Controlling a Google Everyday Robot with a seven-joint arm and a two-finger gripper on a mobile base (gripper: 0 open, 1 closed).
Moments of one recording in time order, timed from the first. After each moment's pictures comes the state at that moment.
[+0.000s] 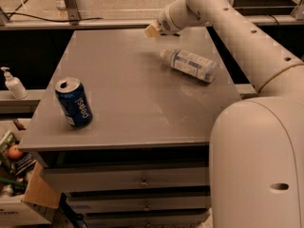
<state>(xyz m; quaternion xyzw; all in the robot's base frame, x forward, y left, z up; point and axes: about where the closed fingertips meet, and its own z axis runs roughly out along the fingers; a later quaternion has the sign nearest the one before) 0.839 -0.012 0.891 -0.44 0.77 0.13 0.44</state>
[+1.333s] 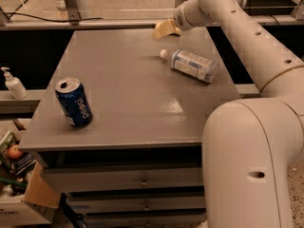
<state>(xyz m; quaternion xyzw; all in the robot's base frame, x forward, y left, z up) 0.884 -0.084 0.891 -0.33 0.82 0.08 0.46</state>
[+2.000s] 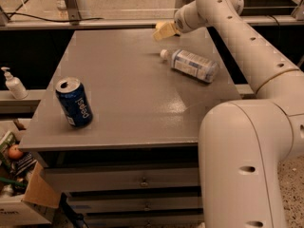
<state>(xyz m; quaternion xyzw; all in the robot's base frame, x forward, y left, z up) 0.902 -0.092 0.880 -0.33 0.81 0.07 0.48</state>
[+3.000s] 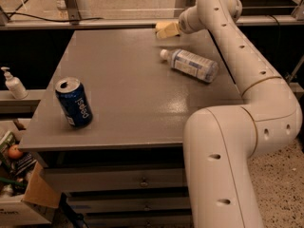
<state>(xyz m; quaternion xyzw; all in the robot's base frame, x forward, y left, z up) 0.945 -0.124 0.859 -0.27 0.83 0.06 0.49</state>
